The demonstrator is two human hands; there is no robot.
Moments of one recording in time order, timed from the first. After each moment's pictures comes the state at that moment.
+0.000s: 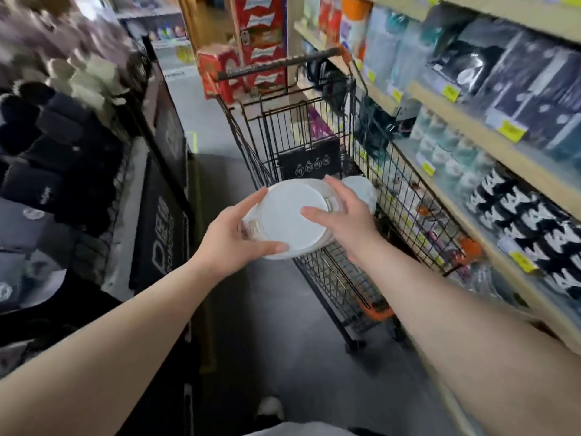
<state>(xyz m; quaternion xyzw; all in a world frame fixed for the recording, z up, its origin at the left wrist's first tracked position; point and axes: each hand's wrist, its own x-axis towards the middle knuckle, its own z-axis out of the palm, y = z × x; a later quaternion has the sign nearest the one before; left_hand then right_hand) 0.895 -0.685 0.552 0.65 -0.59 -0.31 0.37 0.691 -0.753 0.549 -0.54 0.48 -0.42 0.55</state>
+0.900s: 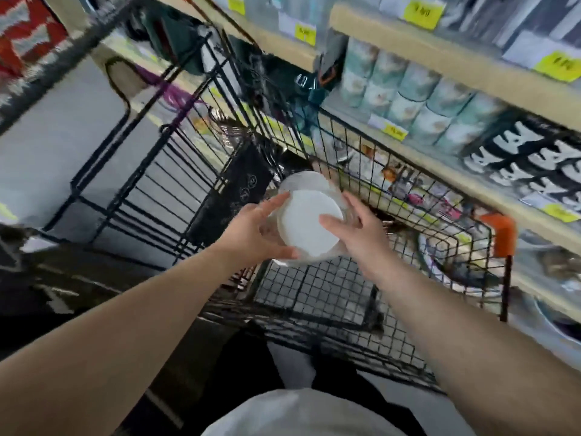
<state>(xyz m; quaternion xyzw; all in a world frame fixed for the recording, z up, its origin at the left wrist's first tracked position) 0.873 -1.135 0.430 0.46 -0.74 -0.49 0.00 0.690 -1.029 0.426 -0.21 0.70 -0.50 0.47</state>
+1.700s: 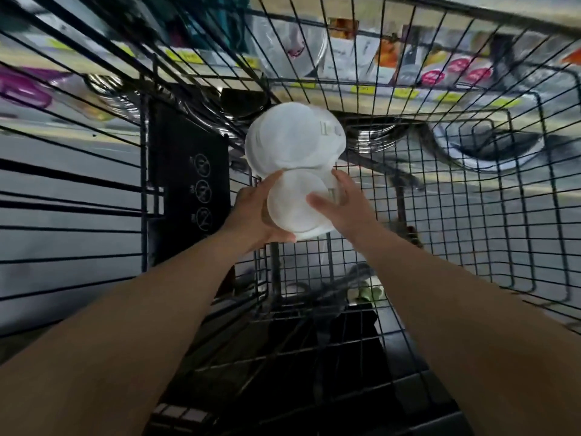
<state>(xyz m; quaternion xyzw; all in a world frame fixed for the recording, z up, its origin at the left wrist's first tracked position) 0.837 -1.246 0.239 0.35 -0.80 -0.44 -0.21 0.721 -1.092 0.238 -0.05 0.79 -0.44 0.42</state>
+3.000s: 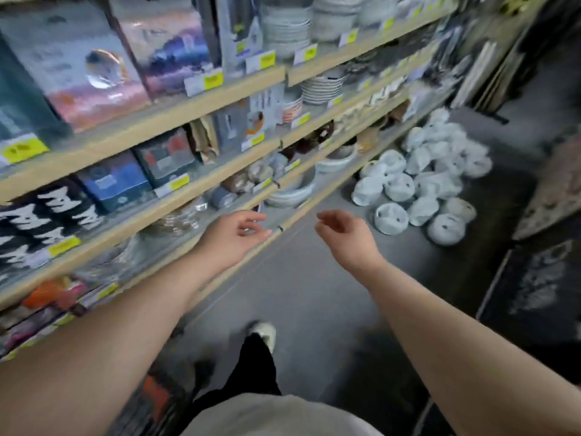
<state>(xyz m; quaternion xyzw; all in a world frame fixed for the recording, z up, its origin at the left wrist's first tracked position) 0.494 -0.638 0.496 -0.10 -0.84 -0.50 -0.19 0.563 -0.434 0.512 0.22 0.83 -0.51 -0.01</state>
